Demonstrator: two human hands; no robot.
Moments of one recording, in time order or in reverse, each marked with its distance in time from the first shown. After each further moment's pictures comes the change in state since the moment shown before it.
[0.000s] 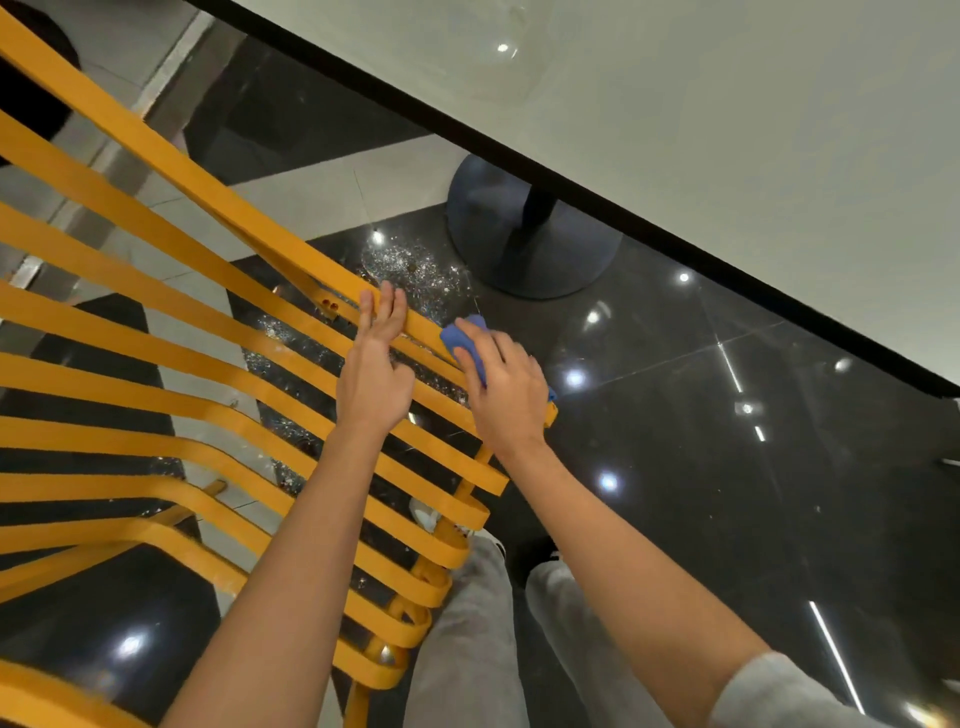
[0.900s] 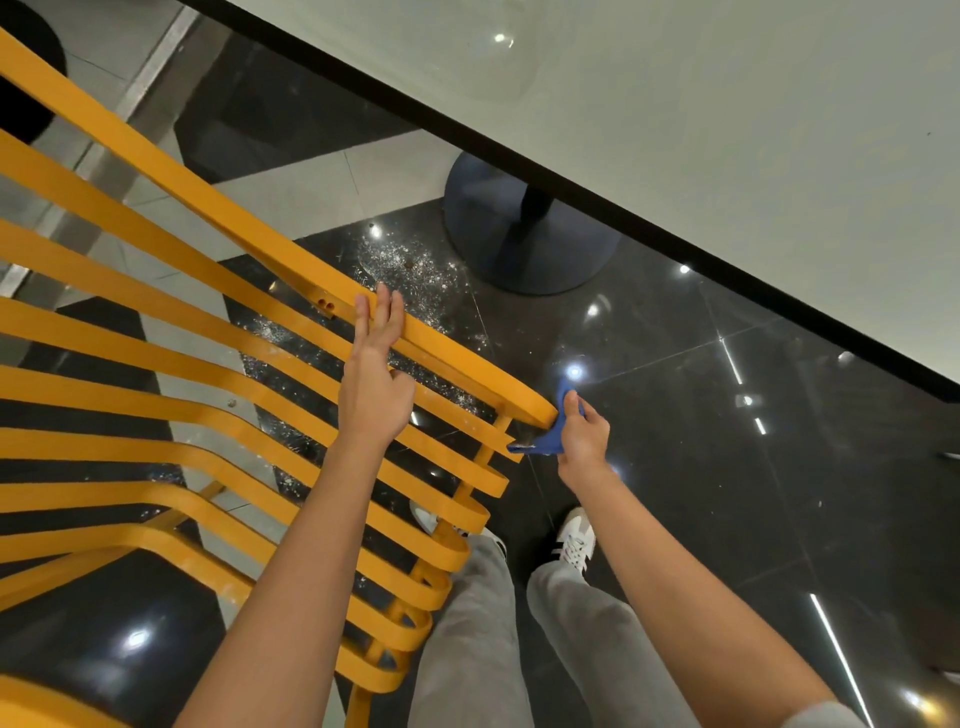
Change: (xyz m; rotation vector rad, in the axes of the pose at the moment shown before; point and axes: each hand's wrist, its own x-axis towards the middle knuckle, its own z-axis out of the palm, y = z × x) left_hand 0.002 -0.005 0.009 -0.081 0.002 -0.024; right_hand -0.032 0.073 -0.010 0.803 0.068 1.353
